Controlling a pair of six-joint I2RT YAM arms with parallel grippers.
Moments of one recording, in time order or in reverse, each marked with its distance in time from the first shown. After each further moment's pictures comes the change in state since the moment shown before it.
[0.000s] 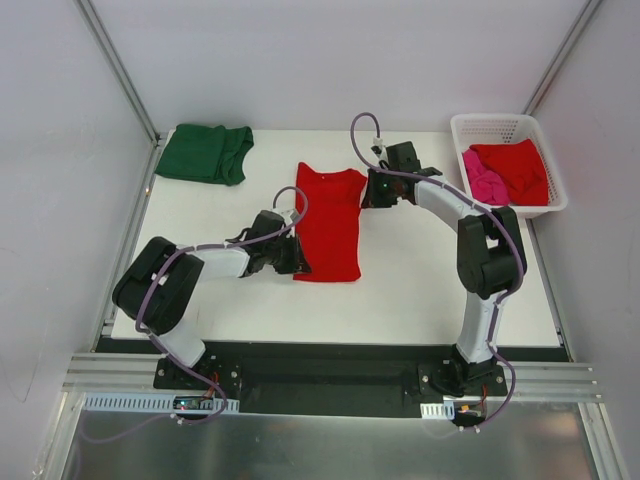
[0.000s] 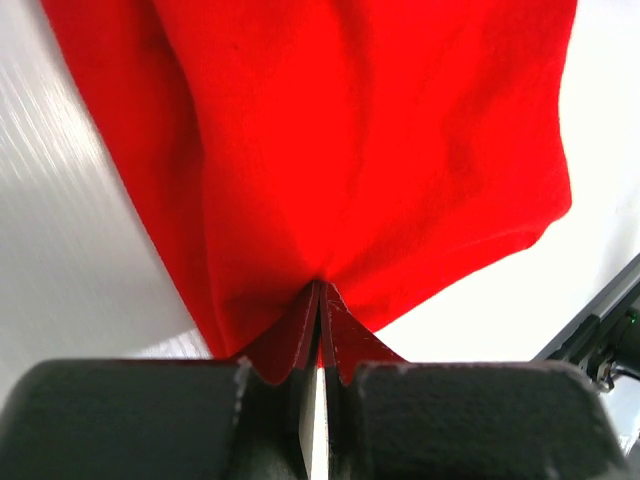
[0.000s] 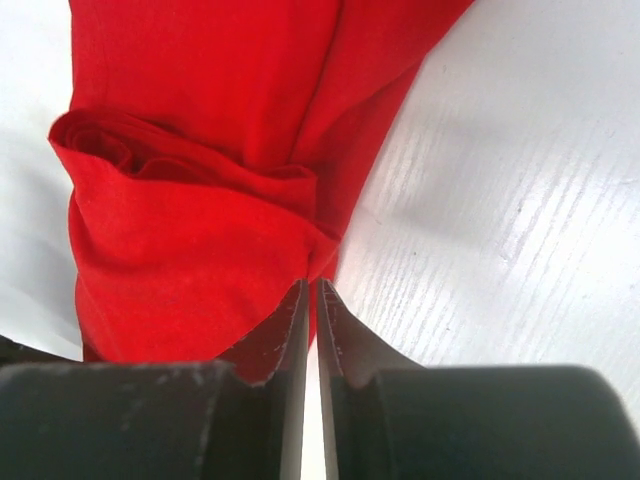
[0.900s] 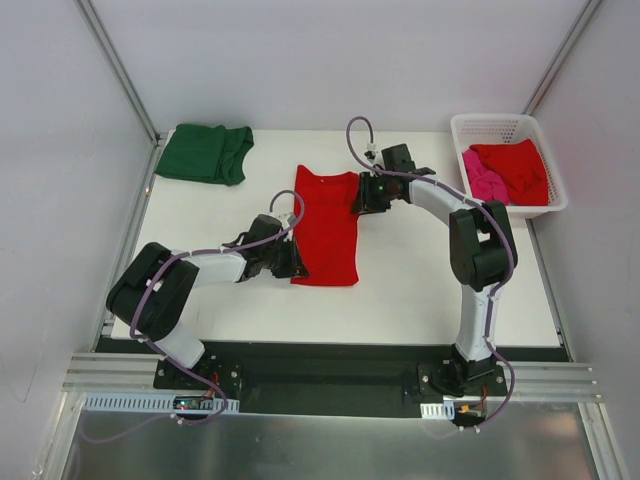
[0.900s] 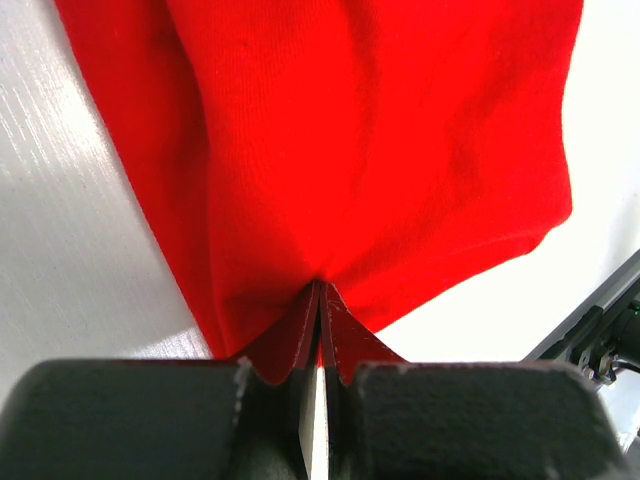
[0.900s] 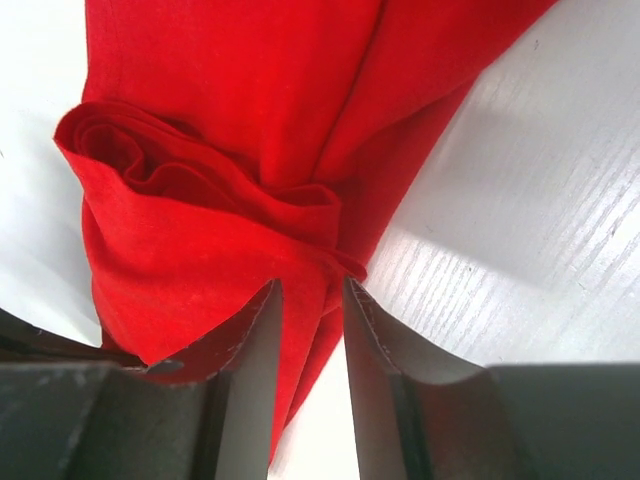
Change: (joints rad) left arm -0.008 -0.058 -0.058 -0.008 -0.014 -0.013; right arm 0.000 0.082 0.042 -0.018 -0.135 0.010
